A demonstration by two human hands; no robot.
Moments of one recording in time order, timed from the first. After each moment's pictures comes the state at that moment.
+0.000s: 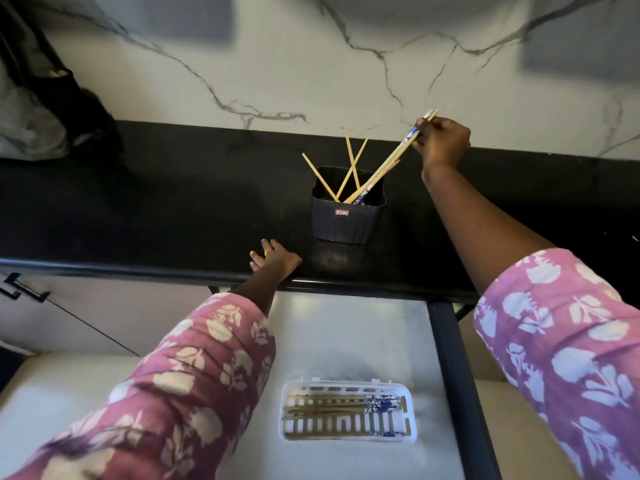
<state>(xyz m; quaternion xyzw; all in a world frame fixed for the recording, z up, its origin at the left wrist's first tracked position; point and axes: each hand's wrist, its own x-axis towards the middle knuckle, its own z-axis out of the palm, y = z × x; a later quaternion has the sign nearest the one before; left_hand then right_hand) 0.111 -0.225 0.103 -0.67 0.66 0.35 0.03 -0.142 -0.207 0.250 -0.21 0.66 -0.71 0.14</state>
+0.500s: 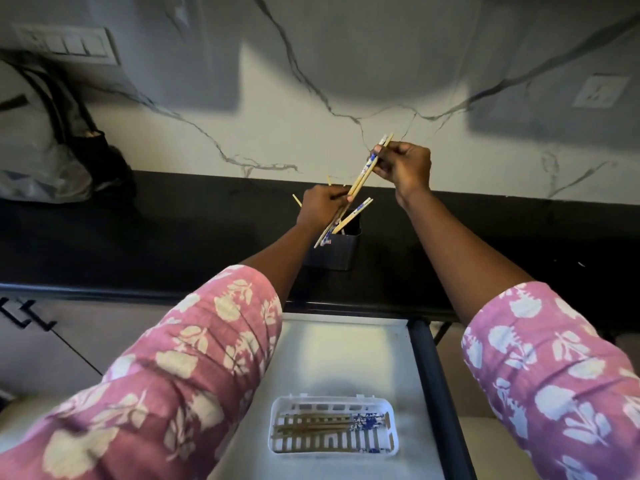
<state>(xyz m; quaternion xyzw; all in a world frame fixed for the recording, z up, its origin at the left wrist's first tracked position) 0.052 -0.178 0.269 -0.38 0.78 0.37 -0.32 -0.087 -0.130 0.322 -0.34 0.56 -0.71 0.24</state>
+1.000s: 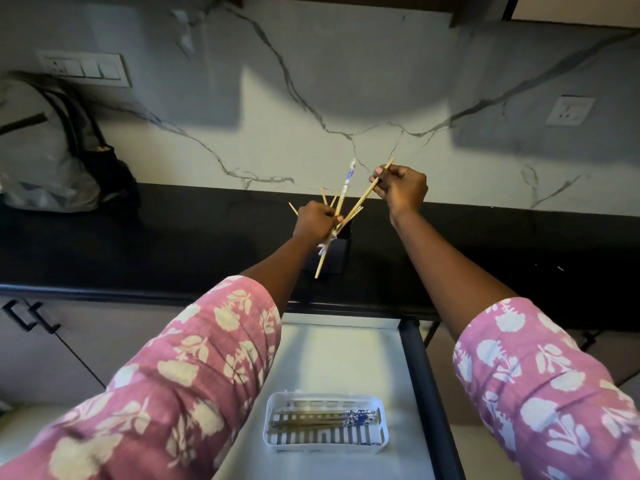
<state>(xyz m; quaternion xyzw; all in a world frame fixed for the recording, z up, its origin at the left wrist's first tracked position) 0.061 -0.148 0.263 -0.43 0.74 0.41 -0.30 -0.073 -0.086 0.316 -0.30 0.57 -0.74 0.19</state>
